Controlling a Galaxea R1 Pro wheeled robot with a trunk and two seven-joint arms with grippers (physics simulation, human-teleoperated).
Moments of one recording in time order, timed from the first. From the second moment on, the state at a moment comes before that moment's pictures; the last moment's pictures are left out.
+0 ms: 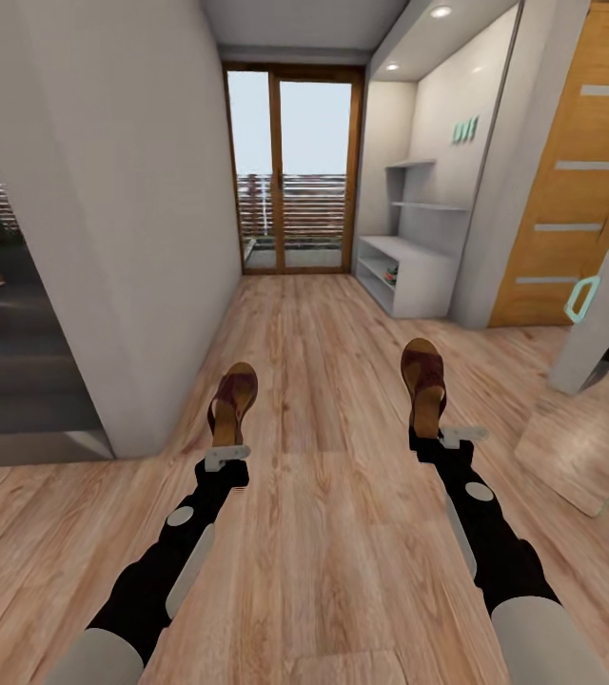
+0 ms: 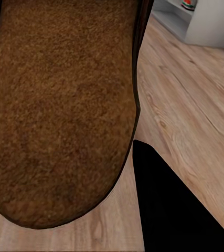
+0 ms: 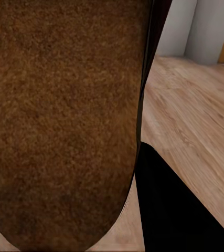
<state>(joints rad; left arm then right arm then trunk) -0.52 -0.03 -0.22 -1.01 0.24 0.07 0.11 -0.60 0.00 -0.14 -0.99 0.11 0.07 -0.01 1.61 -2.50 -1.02</state>
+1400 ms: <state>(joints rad) -0.52 -0.03 -0.22 -1.02 0.24 0.07 0.11 -0.60 0.00 -0.14 -0.99 0.11 0.07 -0.01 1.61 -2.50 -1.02</state>
